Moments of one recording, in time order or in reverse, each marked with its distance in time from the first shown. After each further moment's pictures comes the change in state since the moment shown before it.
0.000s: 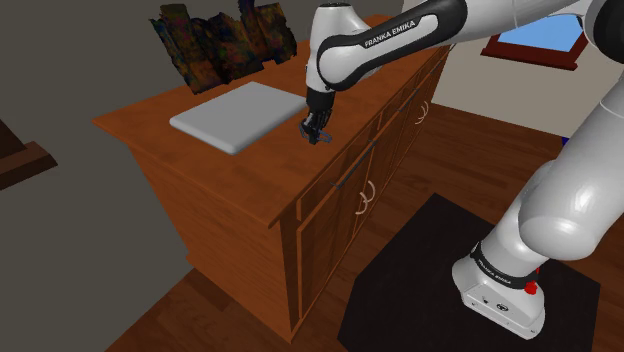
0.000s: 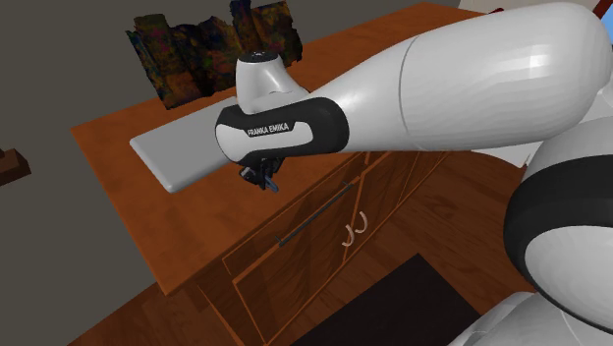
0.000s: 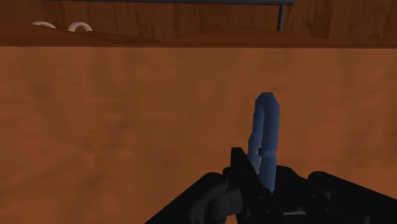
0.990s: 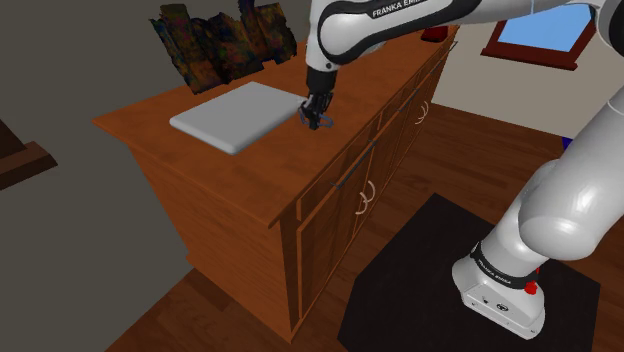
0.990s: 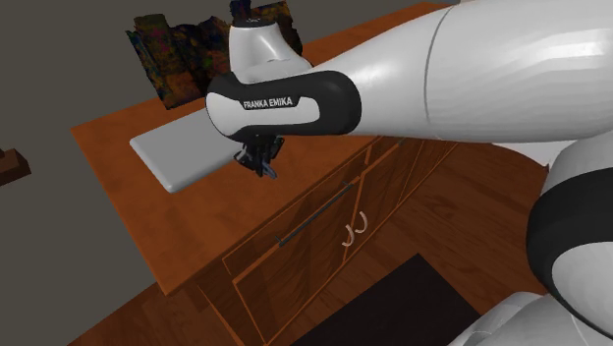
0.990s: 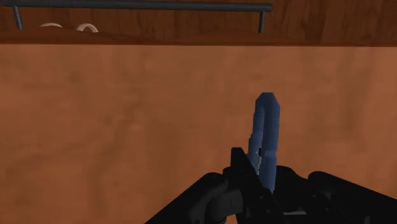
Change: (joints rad) arm -0.001 -0.040 0.000 0.088 0.002 -0.128 0.003
